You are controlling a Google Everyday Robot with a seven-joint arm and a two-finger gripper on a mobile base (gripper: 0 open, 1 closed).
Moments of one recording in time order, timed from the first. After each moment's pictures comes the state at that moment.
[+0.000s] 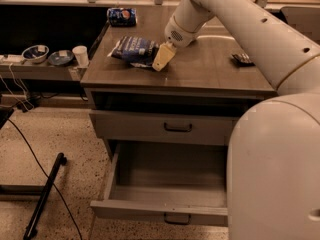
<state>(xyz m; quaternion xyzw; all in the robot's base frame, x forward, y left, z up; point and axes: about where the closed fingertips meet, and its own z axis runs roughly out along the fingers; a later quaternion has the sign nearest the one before) 0.737 -0.032 0.849 -0.52 0.82 0.09 0.24</state>
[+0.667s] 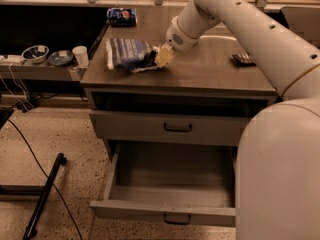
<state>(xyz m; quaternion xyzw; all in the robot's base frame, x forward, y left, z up) 0.732 -0.023 0.842 -0.48 0.83 0.15 0.25</state>
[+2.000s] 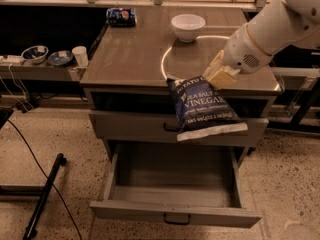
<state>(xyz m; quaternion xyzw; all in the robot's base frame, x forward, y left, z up) 0.553 -0.129 0.893 -0.60 0.75 0.14 0.26</state>
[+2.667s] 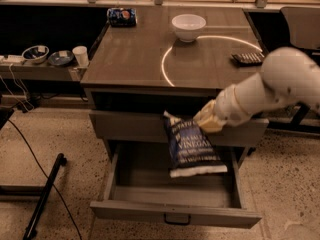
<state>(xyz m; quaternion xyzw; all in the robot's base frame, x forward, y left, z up) 0.542 -0.121 0.754 -0.58 0.74 0.21 0.28</state>
